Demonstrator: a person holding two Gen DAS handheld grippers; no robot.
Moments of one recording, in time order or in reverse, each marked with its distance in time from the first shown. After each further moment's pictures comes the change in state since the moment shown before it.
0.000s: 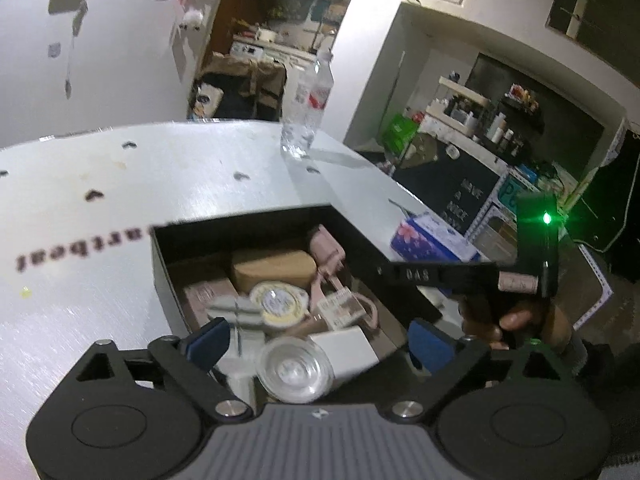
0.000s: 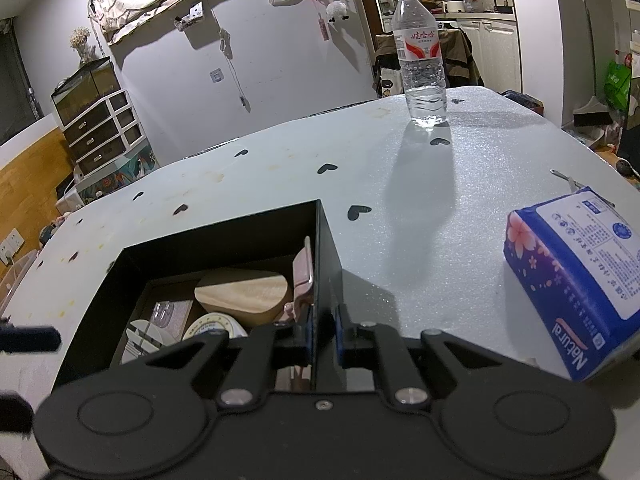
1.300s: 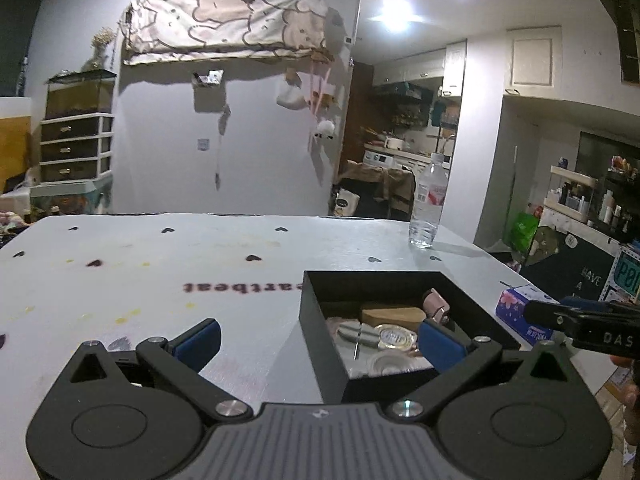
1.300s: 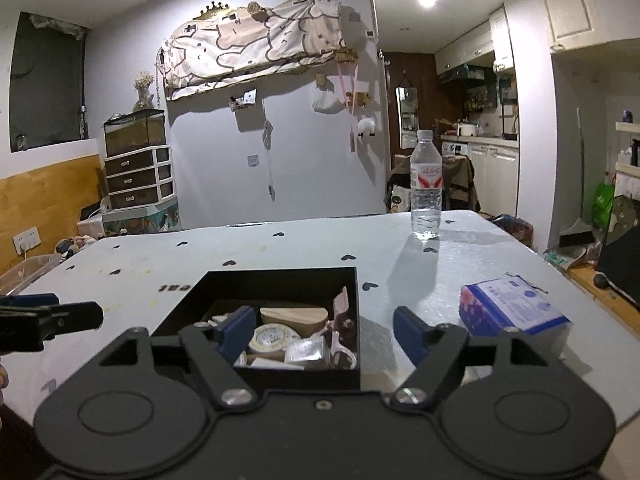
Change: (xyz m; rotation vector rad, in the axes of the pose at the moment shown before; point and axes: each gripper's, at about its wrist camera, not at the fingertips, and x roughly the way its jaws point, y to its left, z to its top) left arm -0.088 -0.040 -0.076 -0.043 -0.358 0.457; right arm -0.141 0.045 -0.071 -0.192 -0.351 -0.035
